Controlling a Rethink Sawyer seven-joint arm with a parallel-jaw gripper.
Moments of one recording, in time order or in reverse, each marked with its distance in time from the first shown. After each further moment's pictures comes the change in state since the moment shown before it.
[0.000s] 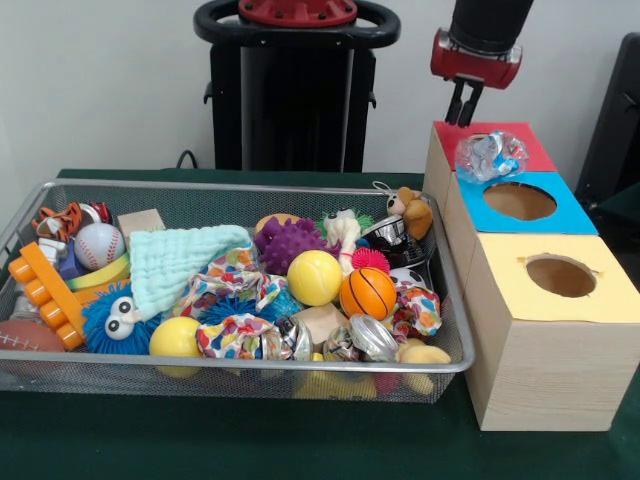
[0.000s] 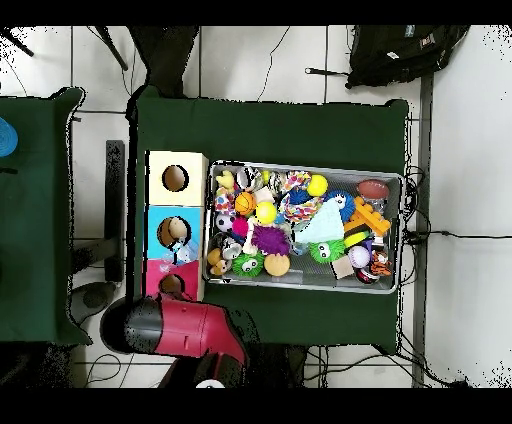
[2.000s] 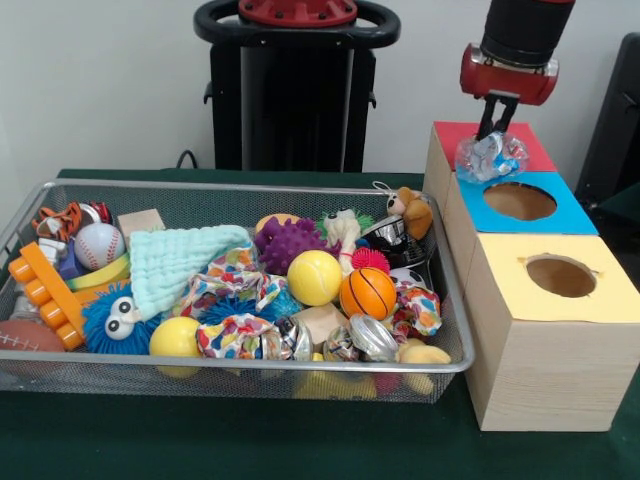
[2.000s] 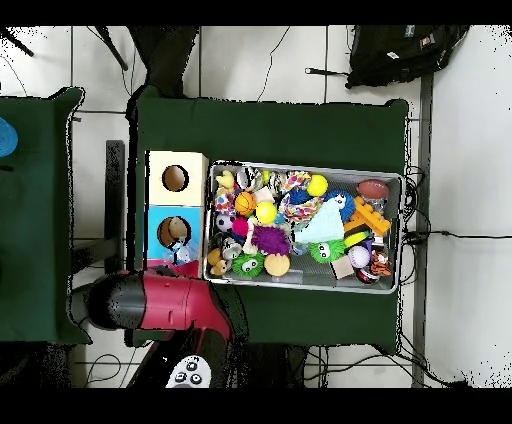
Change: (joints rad) arm 0.029 0.041 -0.006 -0.150 0.000 0.005 0.000
